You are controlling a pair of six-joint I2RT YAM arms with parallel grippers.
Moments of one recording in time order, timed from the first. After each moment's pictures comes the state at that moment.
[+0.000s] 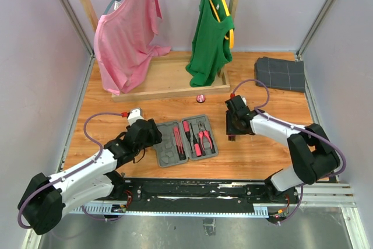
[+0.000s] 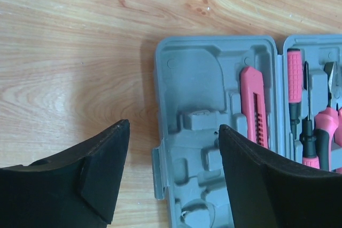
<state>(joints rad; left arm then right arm) -0.67 0.89 0.37 -0.23 -0.41 -0.81 0.53 1.50 0.77 -0.38 0.18 0.44</state>
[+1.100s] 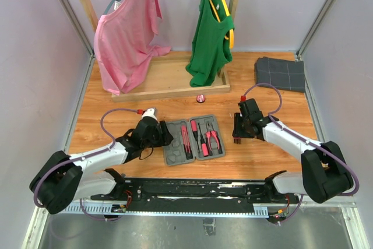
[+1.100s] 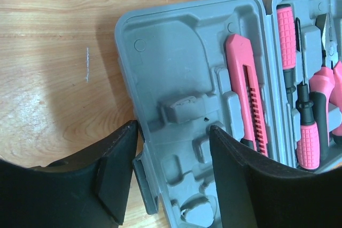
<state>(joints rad) -0.67 1.14 0.36 0.07 -0.13 -0.73 0.42 1.30 0.64 -0.39 0.08 0.41</state>
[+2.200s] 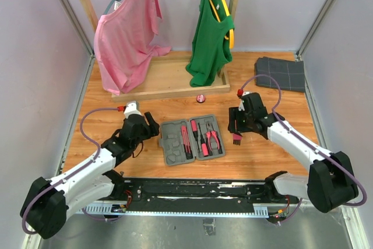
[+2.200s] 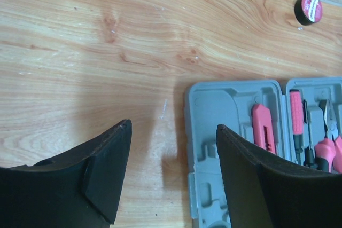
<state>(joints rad) -0.58 0.88 0.37 -0.09 -0.37 -0.69 0.41 1.21 0.71 -0.44 0.01 0.28</state>
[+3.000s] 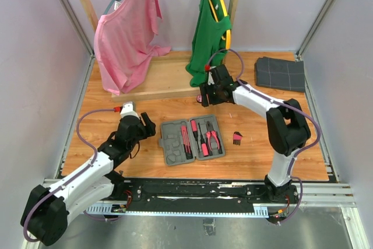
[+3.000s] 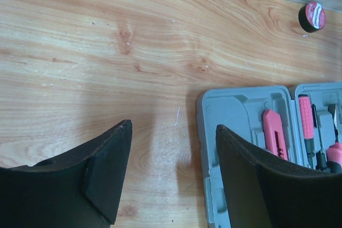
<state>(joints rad) -0.50 0.83 0.33 -0.05 -0.33 -0.62 0.51 1.81 1.29 -0.38 -0.06 0.19</state>
